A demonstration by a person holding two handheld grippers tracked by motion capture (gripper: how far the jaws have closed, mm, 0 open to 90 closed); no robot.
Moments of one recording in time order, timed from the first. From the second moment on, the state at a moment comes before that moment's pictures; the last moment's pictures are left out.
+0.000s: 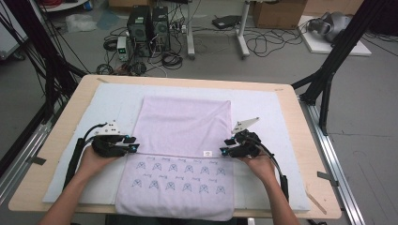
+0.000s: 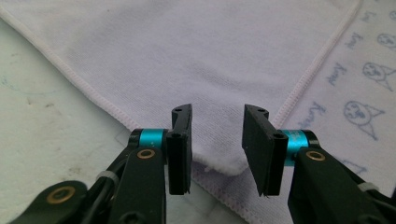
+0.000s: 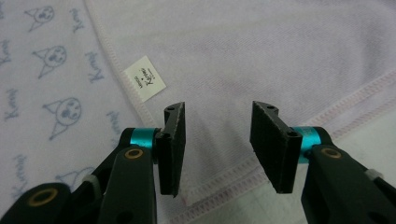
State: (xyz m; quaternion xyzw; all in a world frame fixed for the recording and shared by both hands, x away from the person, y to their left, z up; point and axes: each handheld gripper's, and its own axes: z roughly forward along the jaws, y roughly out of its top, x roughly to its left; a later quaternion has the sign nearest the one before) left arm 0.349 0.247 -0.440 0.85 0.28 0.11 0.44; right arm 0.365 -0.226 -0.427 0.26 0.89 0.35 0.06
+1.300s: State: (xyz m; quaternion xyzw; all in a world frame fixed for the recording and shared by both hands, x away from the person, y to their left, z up) left arm 0.334 0.251 -0.397 0.84 0.27 0.13 0.46; right arm 0.348 -0.250 -0.399 0.24 0.86 0.44 0.07
